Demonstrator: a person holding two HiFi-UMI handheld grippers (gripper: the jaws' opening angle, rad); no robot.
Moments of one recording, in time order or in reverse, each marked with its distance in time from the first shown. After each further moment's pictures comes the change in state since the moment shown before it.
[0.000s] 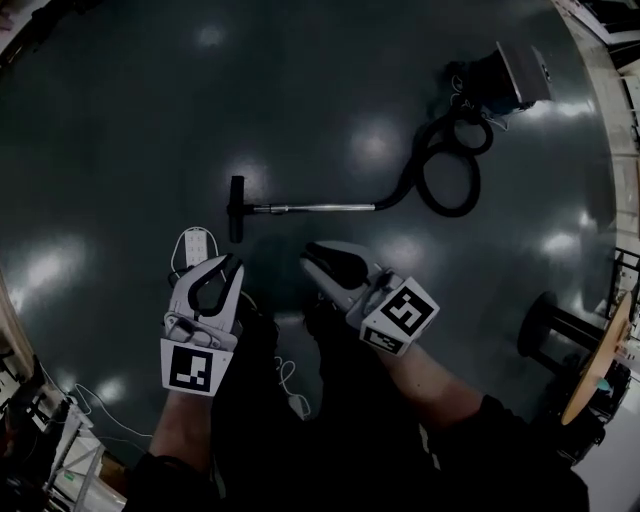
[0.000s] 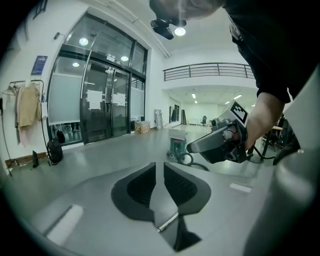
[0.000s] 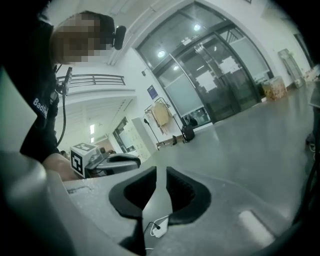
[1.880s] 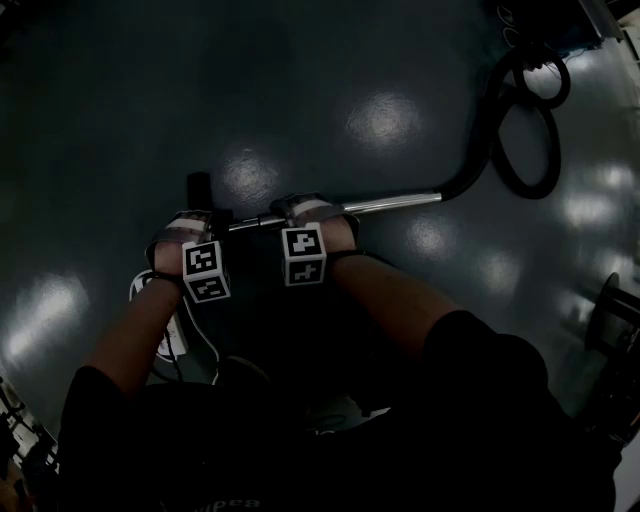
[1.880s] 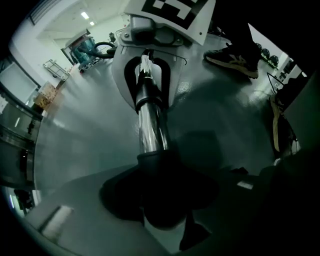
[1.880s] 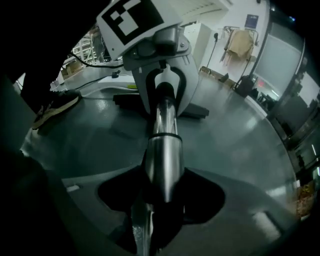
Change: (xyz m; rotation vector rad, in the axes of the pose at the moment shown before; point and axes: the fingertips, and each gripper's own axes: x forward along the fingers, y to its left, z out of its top) left arm 0.265 0.021 -0.613 0.871 0.843 -0.542; right arm 0.246 -0.300 -0.548 -0.956 0.874 0.088
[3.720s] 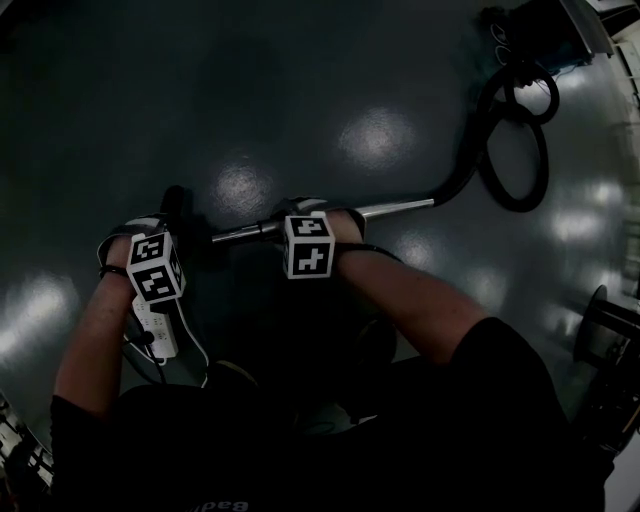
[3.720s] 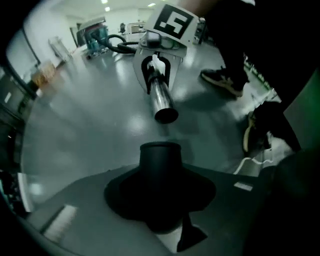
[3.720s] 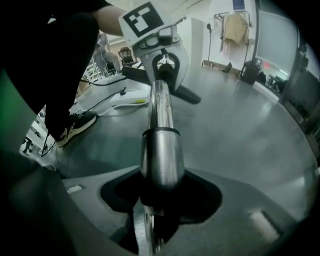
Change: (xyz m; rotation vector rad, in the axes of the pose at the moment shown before) left arm -0.079 0.002 -0.039 -0.144 -0.028 -0.164; right arm -0.051 0.000 0.012 0.096 -0.038 0.212
